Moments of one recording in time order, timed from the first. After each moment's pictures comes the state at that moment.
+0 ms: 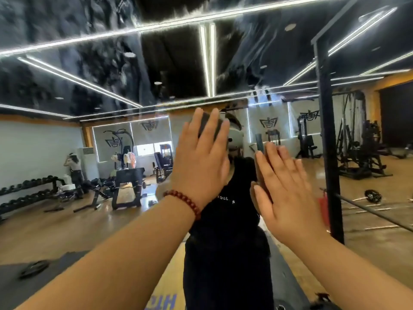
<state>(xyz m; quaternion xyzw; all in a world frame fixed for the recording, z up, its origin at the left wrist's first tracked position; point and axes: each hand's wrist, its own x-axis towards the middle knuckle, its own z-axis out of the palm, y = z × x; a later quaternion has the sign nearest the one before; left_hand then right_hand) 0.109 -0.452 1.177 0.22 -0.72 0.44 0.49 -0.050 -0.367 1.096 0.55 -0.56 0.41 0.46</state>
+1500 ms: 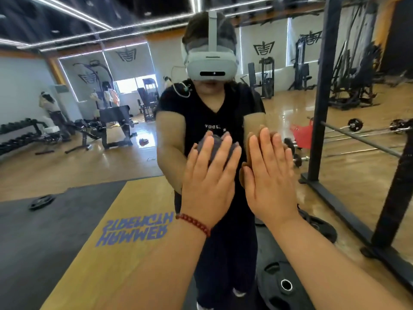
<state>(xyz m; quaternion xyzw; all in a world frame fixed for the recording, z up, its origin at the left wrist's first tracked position) 0.089 -0.436 0.967 0.18 -0.78 0.33 0.50 -0.042 -0.363 0.952 0.52 -0.64 0.41 0.39</state>
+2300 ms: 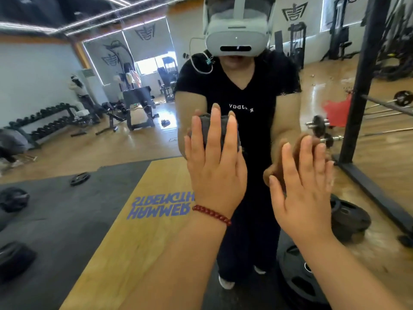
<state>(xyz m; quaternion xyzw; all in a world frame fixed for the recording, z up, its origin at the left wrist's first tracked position) 0.101 -0.438 0.957 0.30 -0.74 0.25 0.54 -0.028 -0.359 0.890 0.51 -0.66 0.45 0.33</state>
